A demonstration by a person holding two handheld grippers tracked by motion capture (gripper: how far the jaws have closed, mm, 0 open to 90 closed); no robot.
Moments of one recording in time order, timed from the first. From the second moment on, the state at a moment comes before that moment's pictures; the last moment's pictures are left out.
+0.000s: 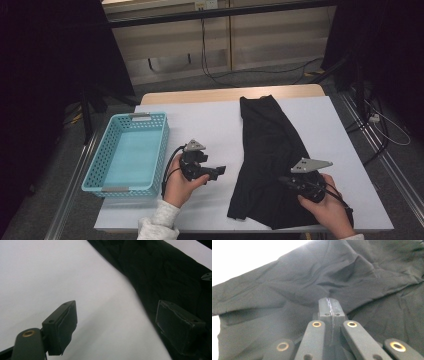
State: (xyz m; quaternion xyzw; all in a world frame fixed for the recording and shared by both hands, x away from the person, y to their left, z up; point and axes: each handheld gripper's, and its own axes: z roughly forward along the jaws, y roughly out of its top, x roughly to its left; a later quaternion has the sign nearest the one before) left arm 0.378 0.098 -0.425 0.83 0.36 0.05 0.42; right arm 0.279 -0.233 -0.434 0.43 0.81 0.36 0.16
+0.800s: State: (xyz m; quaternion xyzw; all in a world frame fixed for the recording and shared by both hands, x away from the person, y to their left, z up) left arm 0.379 0.099 -0.423 0.83 0.37 0.05 0.43; right arm 0.263 -0.288 -0.428 0.48 0.78 0.37 0.17
